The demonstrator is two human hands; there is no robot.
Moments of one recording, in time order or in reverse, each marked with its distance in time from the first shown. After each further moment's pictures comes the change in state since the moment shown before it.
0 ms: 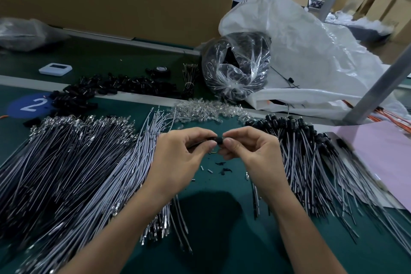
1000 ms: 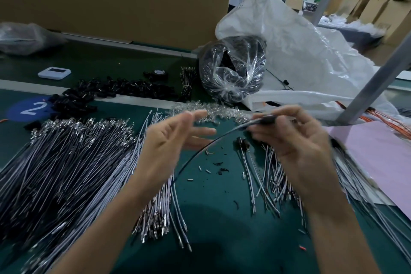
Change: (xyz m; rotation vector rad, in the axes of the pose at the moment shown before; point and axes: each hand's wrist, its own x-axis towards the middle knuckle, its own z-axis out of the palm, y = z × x) left_hand 0.001 0.022 -0.020 -0.455 -0.057 -0.121; right_hand -0.012 -0.056 -0.040 0.281 -0.032 -0.073
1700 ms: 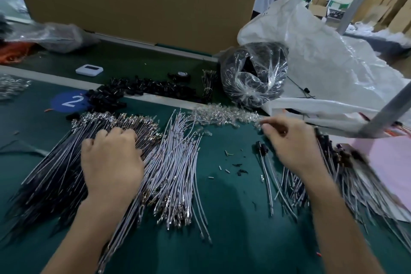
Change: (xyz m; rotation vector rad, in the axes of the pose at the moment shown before) left_hand -0.036 0.005 -0.084 1.619 0.405 -0.304; right_hand 0.037 0.019 0.018 -1.166 0.007 0.054
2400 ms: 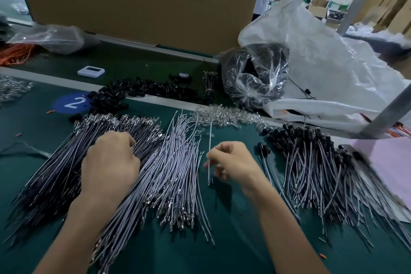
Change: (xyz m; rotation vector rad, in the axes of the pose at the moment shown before) left_hand 0.004 -0.010 -0.006 -0.313 -0.036 -0.081; right_hand -0.018 -0.031 0.084 0.601 -0.457 0.367
